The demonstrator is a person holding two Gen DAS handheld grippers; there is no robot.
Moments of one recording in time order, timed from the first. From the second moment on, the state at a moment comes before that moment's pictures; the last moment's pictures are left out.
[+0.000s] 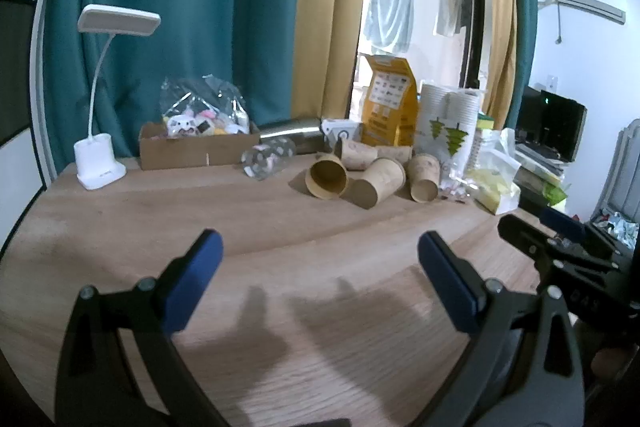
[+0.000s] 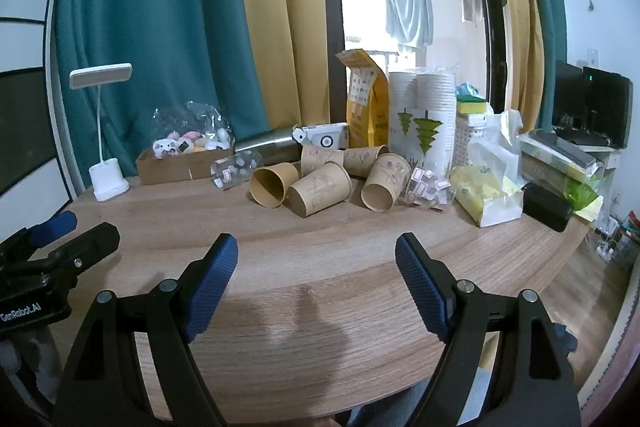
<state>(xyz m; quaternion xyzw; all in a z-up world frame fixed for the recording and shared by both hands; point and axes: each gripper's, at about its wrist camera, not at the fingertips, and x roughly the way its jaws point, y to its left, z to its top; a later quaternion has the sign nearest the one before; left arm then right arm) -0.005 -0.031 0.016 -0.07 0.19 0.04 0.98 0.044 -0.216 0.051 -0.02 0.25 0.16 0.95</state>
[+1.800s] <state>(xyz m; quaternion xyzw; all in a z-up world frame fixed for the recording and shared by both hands) 0.342 -0.122 -0.053 0.18 0.48 -0.13 0.85 0.254 -0.285 -0.010 0.05 0.41 0.12 0.90</state>
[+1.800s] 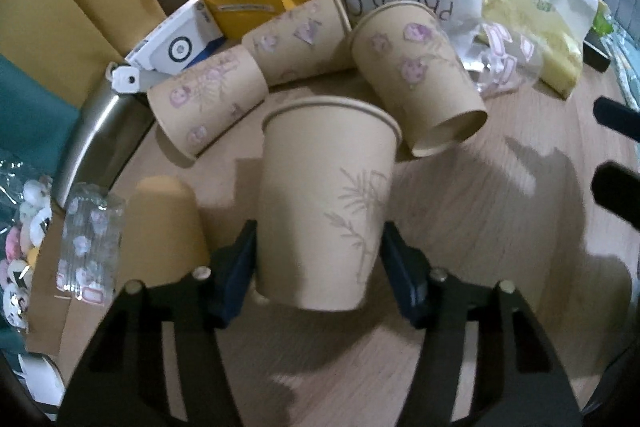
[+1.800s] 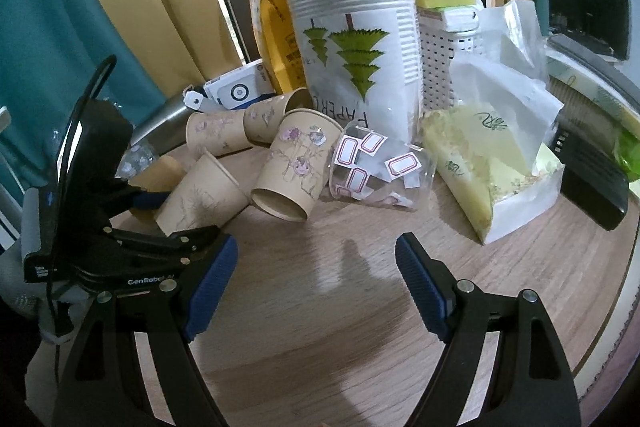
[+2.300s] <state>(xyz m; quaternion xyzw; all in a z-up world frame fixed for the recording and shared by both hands) 0.224 -0.115 0.001 0.17 0.40 -0.20 0.88 0.206 -0.240 0.054 -0.04 0.35 0.21 0.91</state>
